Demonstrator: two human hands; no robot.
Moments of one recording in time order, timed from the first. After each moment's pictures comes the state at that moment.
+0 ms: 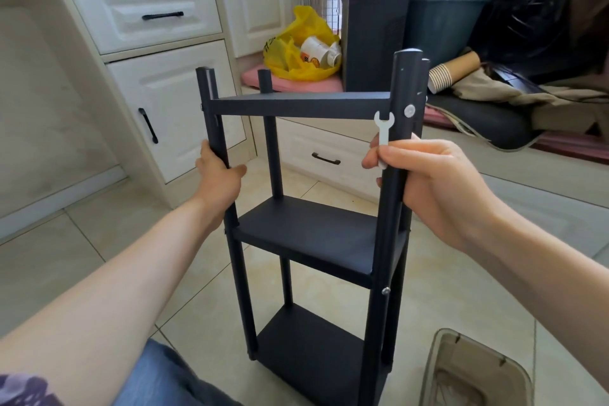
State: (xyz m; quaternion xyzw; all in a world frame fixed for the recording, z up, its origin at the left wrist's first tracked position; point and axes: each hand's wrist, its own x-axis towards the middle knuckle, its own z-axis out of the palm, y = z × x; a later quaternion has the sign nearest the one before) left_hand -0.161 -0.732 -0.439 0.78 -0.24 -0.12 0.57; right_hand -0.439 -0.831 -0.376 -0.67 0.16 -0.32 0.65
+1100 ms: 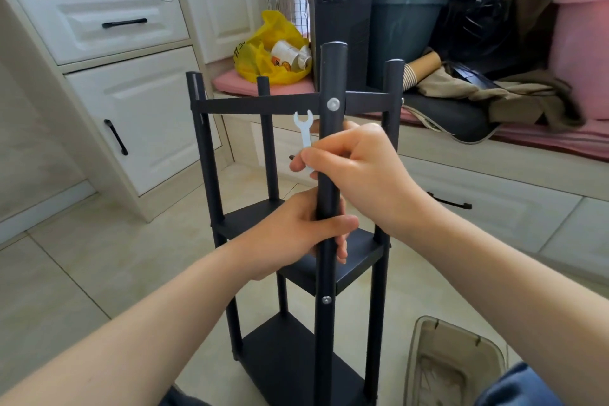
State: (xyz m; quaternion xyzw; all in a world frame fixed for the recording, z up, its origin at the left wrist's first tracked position) left_hand -0.297 -0.725 -0.415 0.56 -0.56 -0.43 0.43; right_hand -0.416 -0.801 -0.357 -0.81 0.19 -0.35 0.44
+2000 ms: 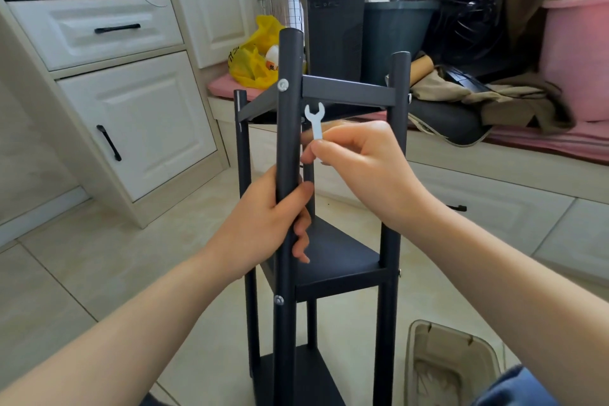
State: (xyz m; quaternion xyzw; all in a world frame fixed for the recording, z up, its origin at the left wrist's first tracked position) left_hand -0.289 -0.718 -0.402 0.58 -0.52 -0.32 0.54; right_hand -0.418 -0.823 -0.361 -0.79 0.19 -0.39 0.42
